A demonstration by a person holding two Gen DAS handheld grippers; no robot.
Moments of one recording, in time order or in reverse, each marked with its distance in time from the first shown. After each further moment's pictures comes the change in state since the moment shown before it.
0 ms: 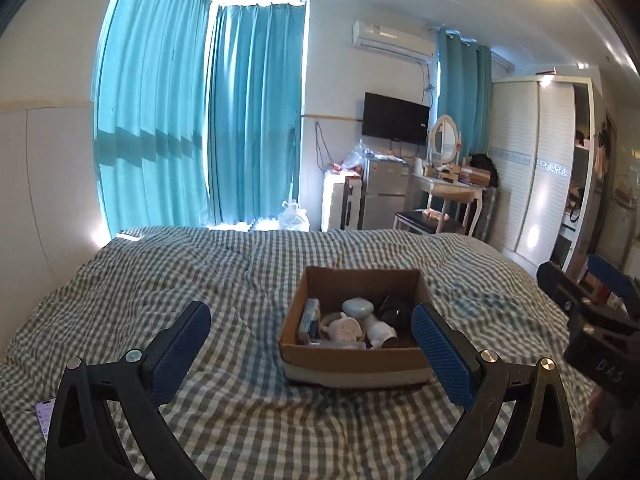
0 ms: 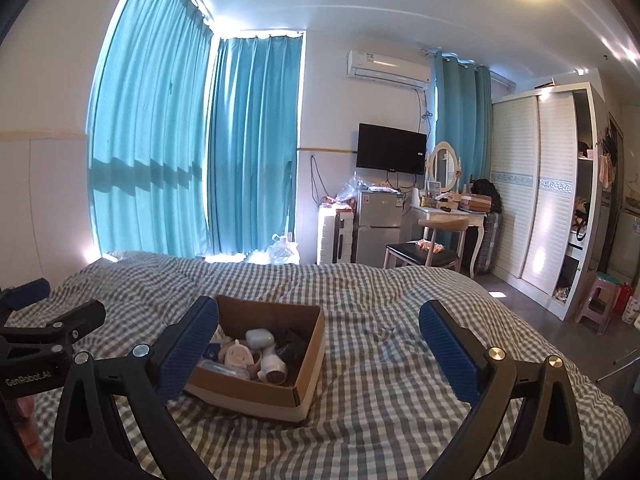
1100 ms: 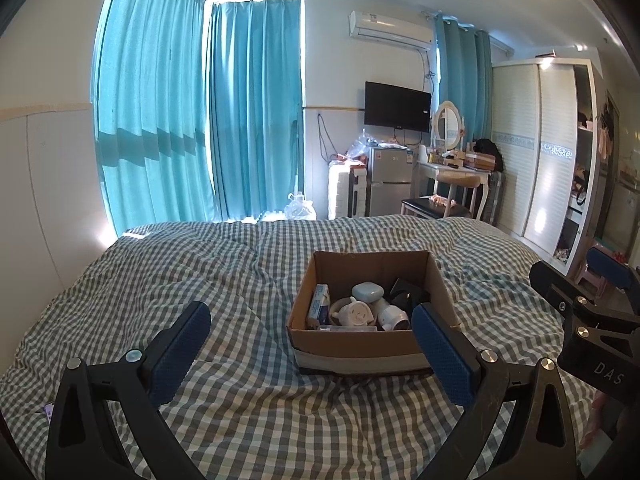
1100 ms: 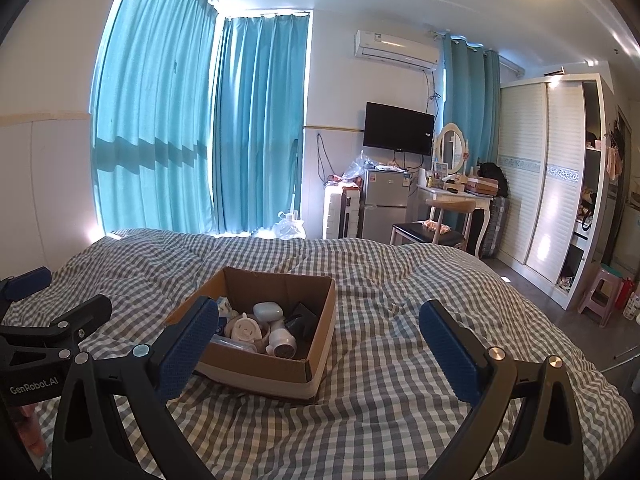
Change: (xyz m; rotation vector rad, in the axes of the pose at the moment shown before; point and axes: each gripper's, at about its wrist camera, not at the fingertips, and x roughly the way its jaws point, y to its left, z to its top) left arm 0.005 -0.005 -0.009 0.036 0.026 0.021; right arm 0.011 0.009 -0.019 -0.005 0.068 0.022
